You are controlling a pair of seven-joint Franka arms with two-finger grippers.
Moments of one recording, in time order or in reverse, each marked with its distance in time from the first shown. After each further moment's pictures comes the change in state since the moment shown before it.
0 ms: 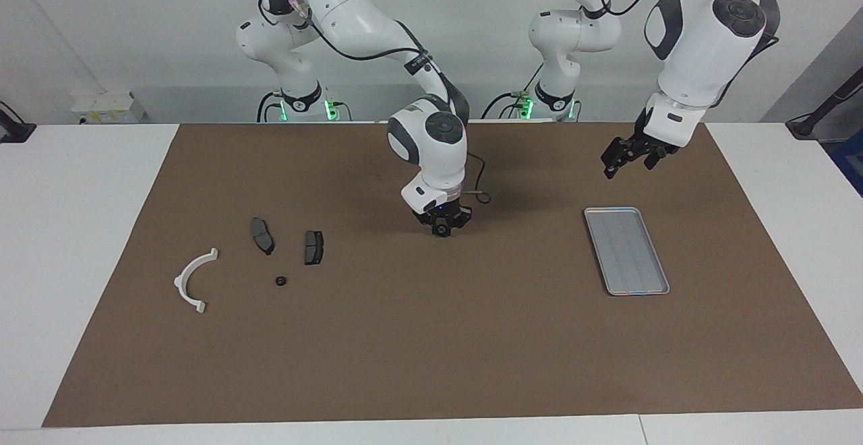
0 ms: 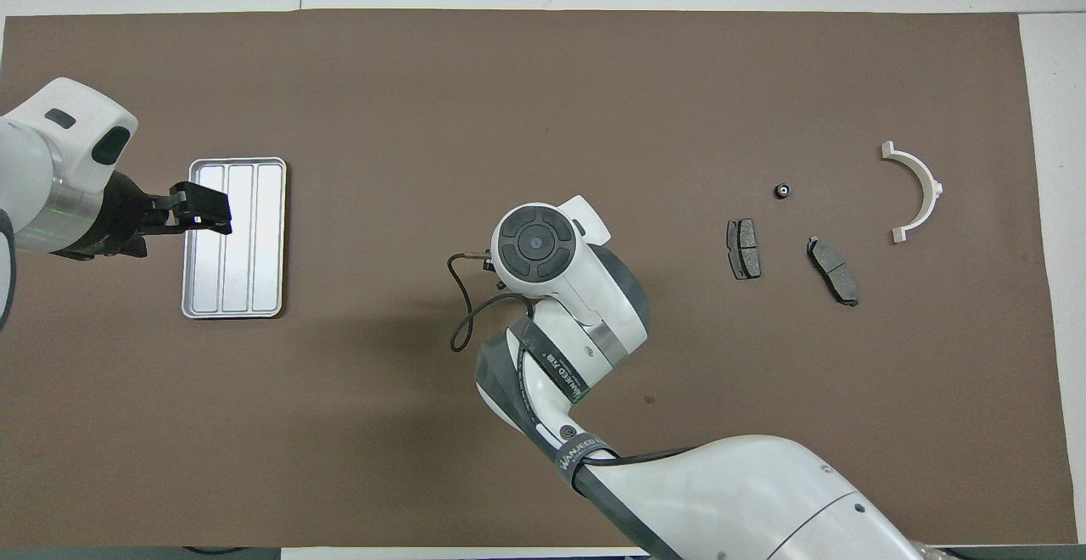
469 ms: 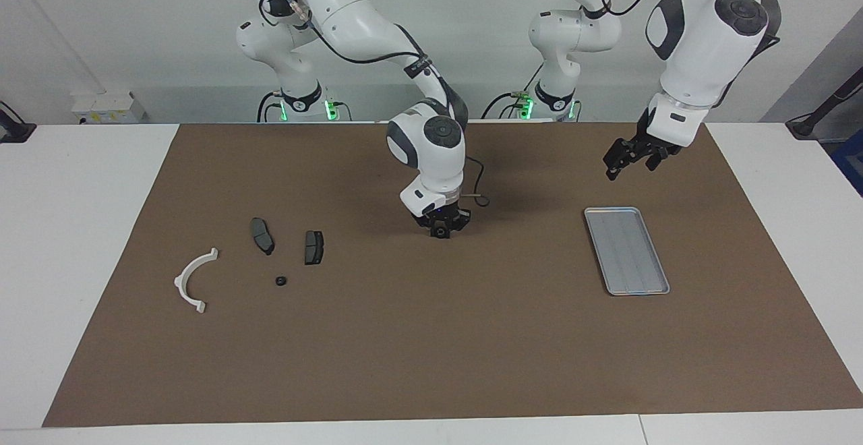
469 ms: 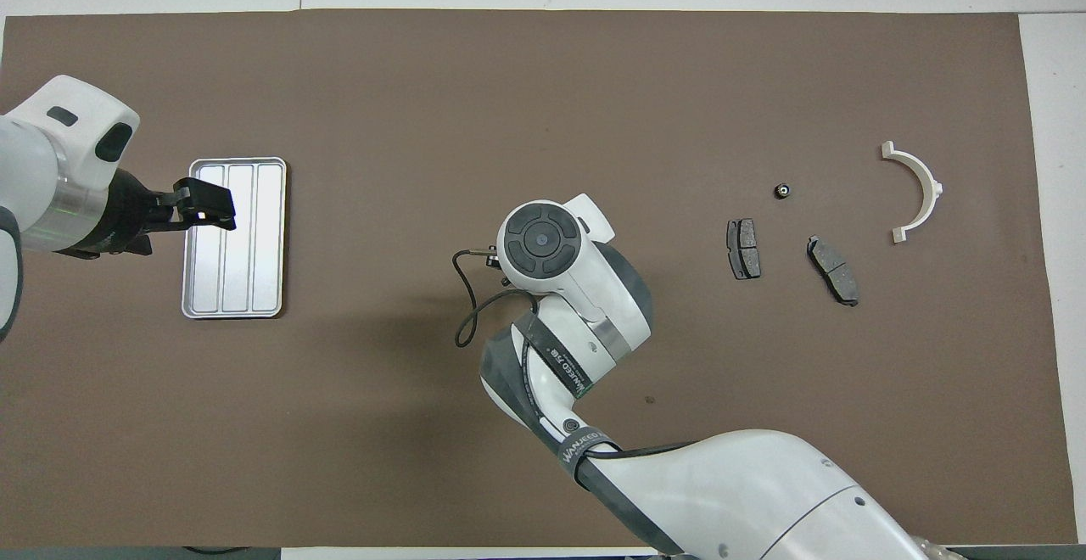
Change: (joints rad) left arm -0.028 0.003 -0.002 -0.009 -0.003 0.021 -0.056; right arm -0.011 0.000 -0.009 0.006 0.000 0.003 0.000
